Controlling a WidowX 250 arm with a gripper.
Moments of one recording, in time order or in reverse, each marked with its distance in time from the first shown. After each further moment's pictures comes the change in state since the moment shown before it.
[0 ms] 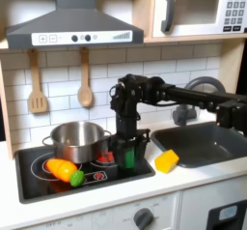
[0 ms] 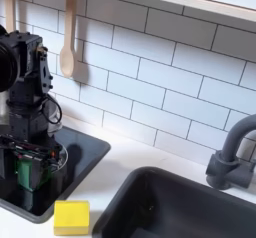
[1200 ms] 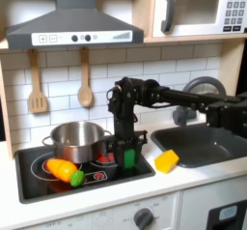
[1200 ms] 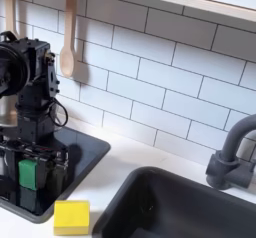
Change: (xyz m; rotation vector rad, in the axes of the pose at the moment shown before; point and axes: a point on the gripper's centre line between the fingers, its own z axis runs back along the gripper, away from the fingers) arm 0.013 -0.003 -0.011 -0.014 0.016 -0.002
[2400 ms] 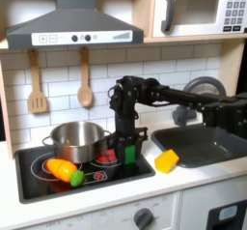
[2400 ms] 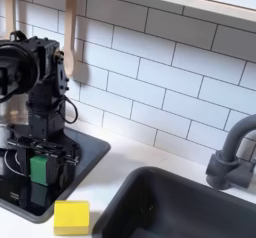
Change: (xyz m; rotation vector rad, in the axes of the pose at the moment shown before) arm 0.015 -0.008 0.001 -0.004 -0.036 -0.008
